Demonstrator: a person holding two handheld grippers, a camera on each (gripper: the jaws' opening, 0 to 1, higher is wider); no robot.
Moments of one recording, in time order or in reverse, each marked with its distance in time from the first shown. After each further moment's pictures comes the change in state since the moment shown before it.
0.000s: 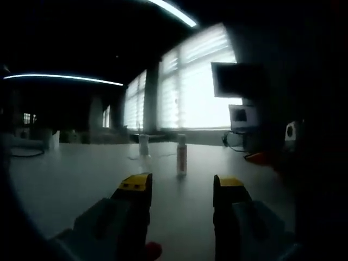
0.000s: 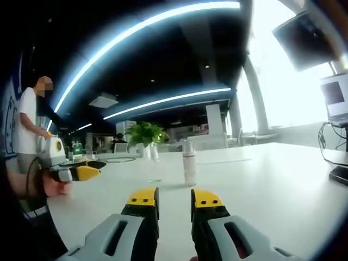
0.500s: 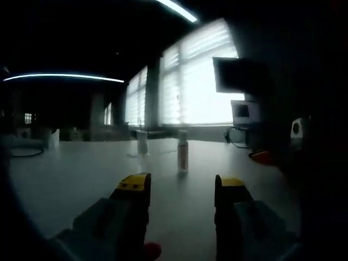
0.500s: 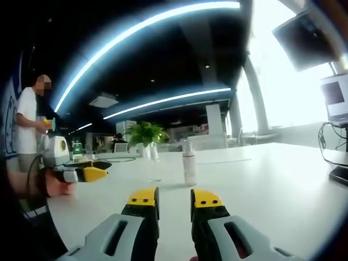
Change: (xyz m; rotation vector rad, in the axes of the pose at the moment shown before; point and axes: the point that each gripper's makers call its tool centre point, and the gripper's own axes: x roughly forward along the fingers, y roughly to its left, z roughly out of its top) left arm 0.023 0.000 -0.005 0.001 0.036 0.018; right arm 0.000 0.000 0.000 -0.003 0.002 0.000
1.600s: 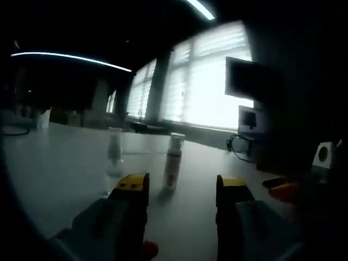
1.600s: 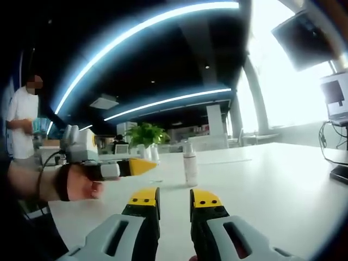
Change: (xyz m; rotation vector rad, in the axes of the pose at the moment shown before) left arm 0.096 -0.012 -0.005 -0.123 0.032 0.024; right arm 0.000 0.001 0.001 0.011 -0.008 0.007
